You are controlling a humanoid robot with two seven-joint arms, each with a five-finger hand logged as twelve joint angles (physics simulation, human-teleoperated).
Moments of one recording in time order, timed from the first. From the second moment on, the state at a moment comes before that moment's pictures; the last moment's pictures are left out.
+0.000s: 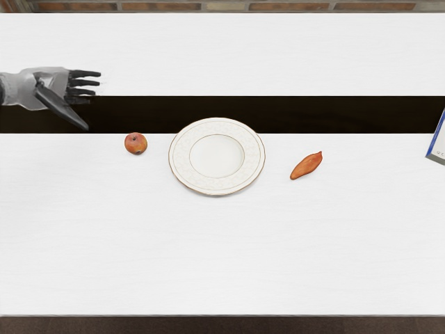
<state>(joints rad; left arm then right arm) -1.29 0.65 0.12 -0.65 0.07 -0.61 0.08 -0.03 0.00 -0.06 0.23 -0.08 -0.08 -0.26</state>
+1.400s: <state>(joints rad) -1.46 0.32 0.75 -1.14 0.17 0.55 0.05 -0.04 0.00 -0.06 0.21 -0.08 -0.08 -0.26</state>
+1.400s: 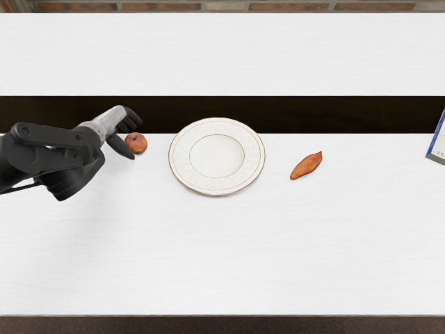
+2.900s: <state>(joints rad) -1.55 0.27 0.75 -1.15 0.15 0.53 0.05 -0.04 0.00 -0.06 0.21 -0.08 -0.08 -0.26</state>
